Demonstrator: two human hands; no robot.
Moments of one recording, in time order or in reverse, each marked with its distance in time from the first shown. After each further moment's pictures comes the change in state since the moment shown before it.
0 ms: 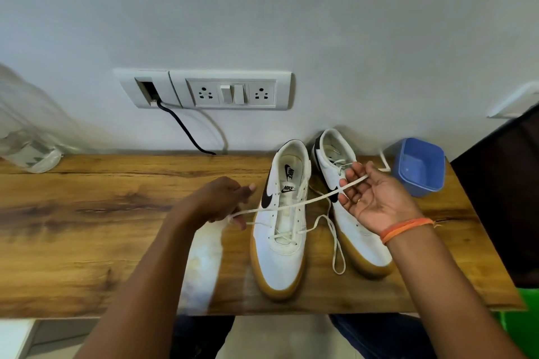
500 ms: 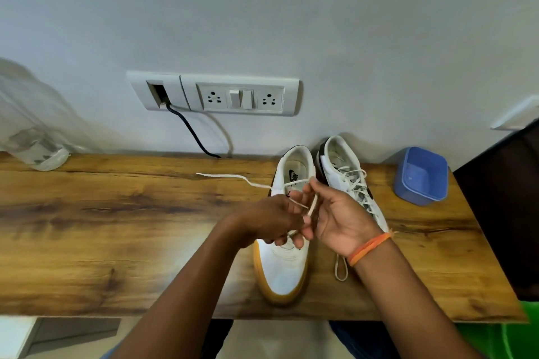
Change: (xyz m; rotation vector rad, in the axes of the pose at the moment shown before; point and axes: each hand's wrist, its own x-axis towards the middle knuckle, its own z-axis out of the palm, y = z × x) left_hand -0.024 0.046 0.042 -0.187 -0.375 0.197; right_hand -0.018 0.043 0.038 -0.146 -0.320 0.159
